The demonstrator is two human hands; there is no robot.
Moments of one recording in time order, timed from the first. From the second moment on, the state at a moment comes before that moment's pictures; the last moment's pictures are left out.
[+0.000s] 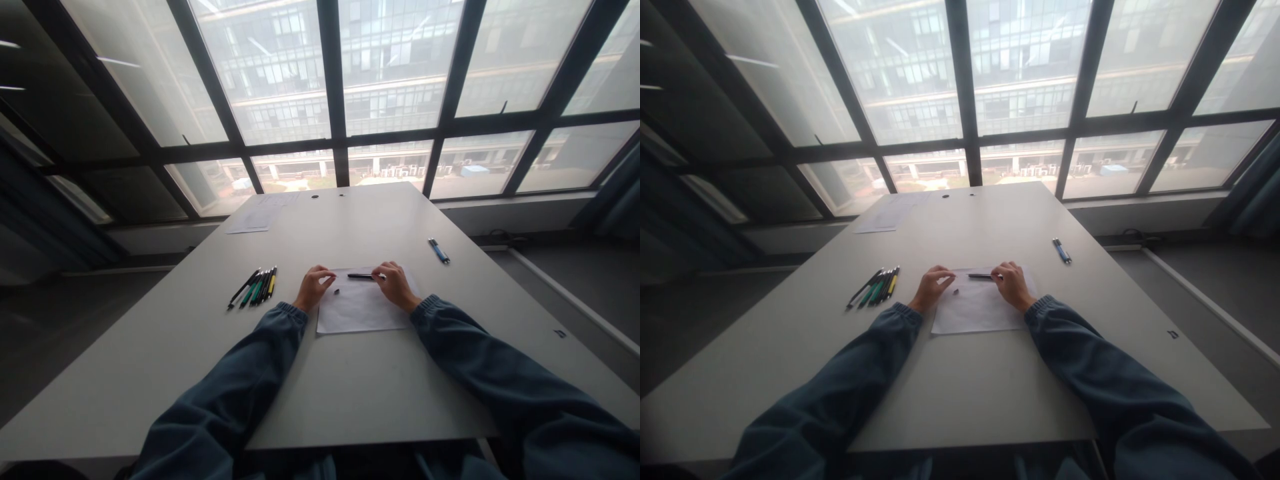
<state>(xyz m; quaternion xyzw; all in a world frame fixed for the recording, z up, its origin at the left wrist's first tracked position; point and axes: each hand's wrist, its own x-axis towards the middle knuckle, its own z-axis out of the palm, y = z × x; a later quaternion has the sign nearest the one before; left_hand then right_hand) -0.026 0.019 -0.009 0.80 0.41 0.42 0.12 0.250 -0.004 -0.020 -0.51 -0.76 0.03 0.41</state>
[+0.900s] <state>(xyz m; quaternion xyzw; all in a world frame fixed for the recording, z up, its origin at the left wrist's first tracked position) -0.014 0.006 -0.003 0.79 0.40 0.44 0.15 0.248 -0.006 -0.016 -0.48 -0.77 0.06 0.41</state>
